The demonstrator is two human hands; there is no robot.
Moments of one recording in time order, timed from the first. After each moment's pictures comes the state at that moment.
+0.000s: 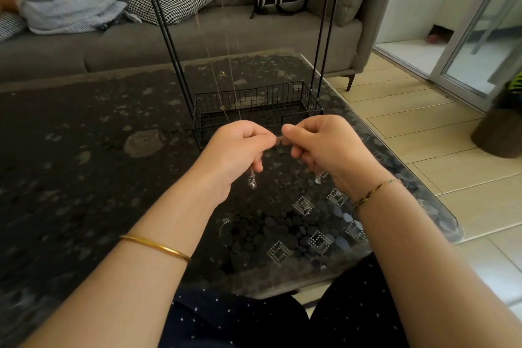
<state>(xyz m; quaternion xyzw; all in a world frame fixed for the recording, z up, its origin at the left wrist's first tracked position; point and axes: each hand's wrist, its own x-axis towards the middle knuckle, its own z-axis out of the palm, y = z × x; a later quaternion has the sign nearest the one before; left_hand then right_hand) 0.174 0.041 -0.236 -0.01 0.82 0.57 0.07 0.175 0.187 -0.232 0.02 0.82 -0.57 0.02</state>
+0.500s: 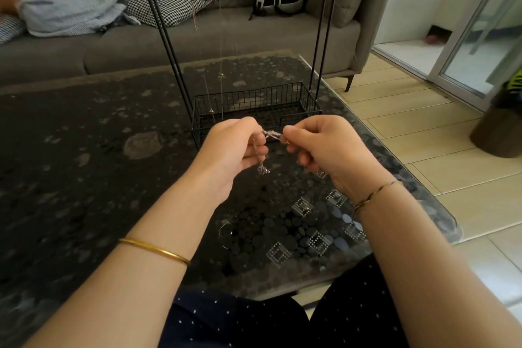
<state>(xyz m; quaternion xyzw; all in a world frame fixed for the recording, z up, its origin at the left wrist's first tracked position) 0.174 0.047 -0.227 -0.09 0.70 0.71 0.07 0.177 0.188 -0.230 0.02 0.82 -0.58 0.01</state>
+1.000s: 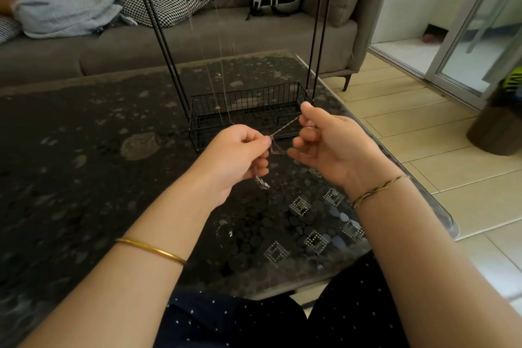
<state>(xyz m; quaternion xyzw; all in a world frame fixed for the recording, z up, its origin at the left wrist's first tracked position) 0.176 0.046 -0.236 -0.03 0.78 0.62 0.10 0.172 0.191 -0.226 0.13 0.57 -0.81 0.07</state>
